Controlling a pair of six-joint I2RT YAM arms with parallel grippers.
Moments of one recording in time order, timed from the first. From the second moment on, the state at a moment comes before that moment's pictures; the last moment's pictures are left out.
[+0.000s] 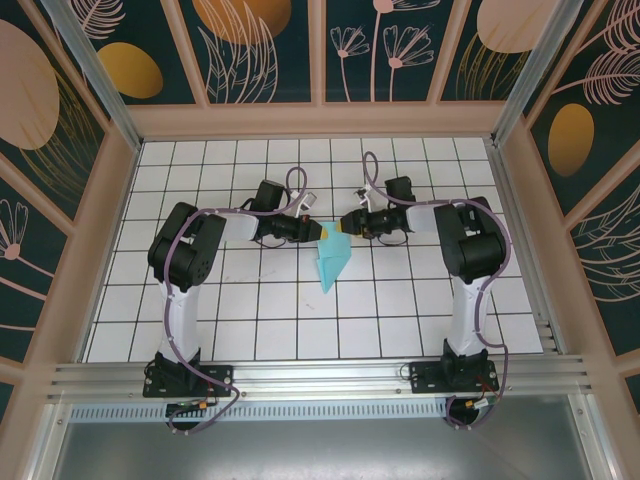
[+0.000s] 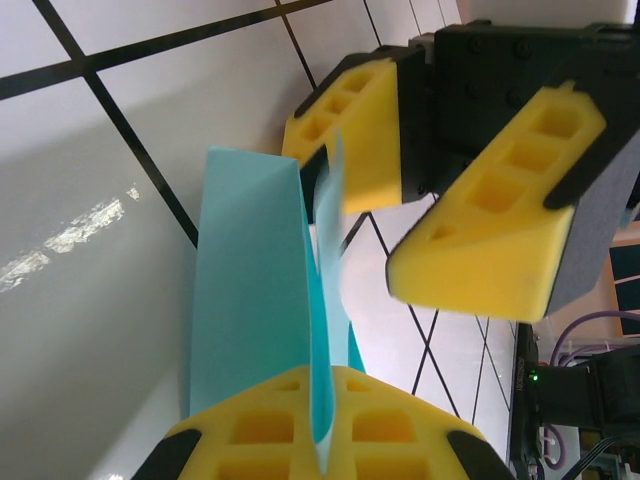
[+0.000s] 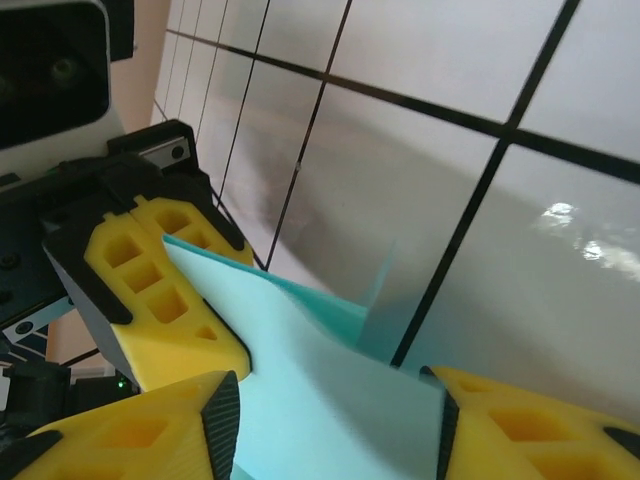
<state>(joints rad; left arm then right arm) -0.43 2.11 1.17 0.11 0.96 -0.41 0.29 2.06 1.13 -0.02 -1.02 0.28</state>
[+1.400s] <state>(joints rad) -0.49 1.55 1.00 -0.07 0.54 -0.37 0.30 1.86 0.98 -0.09 -0.93 0.43</state>
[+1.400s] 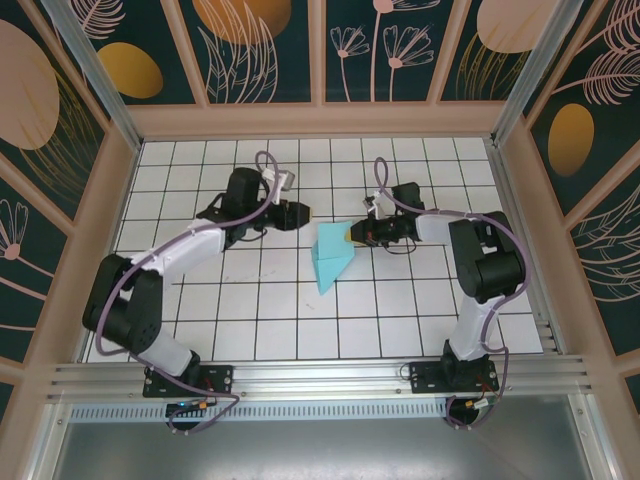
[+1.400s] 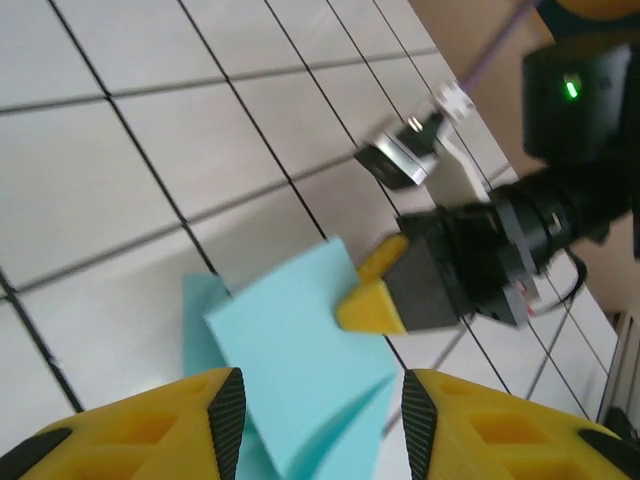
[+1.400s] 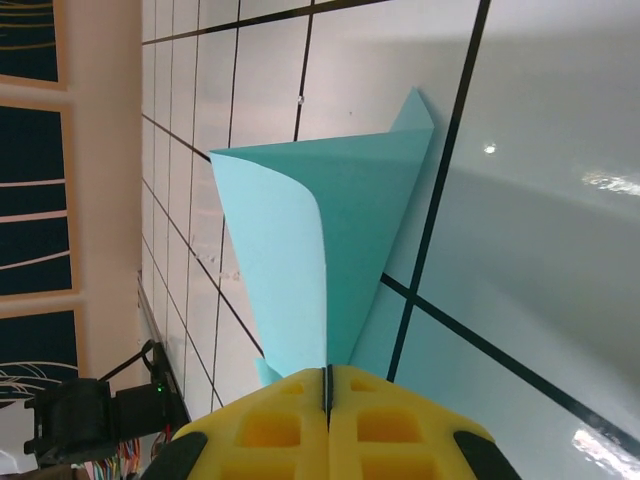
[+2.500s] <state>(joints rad) -0.92 1.76 1.03 -0.29 0.04 -0.47 0.36 1.85 1.03 -0.17 -0.81 0.60</state>
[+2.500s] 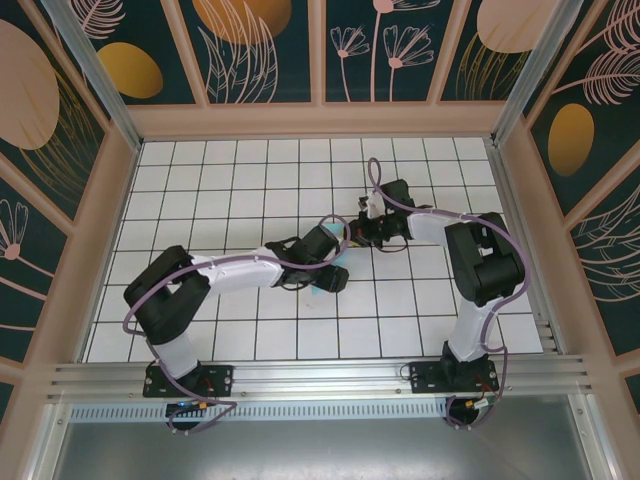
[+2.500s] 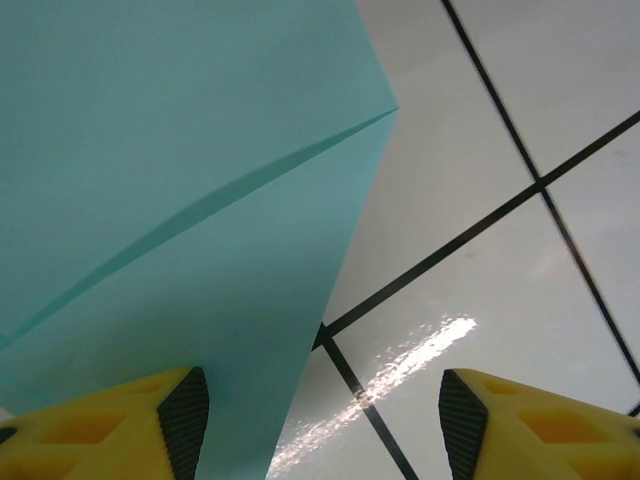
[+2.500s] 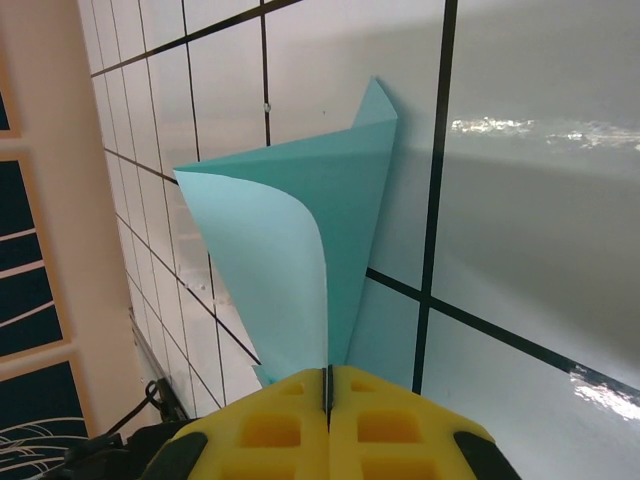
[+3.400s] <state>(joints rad) -1.01 1.85 1.09 -0.41 -0.30 -0.47 0.39 1.86 1.04 -0.20 -0.80 0.63</state>
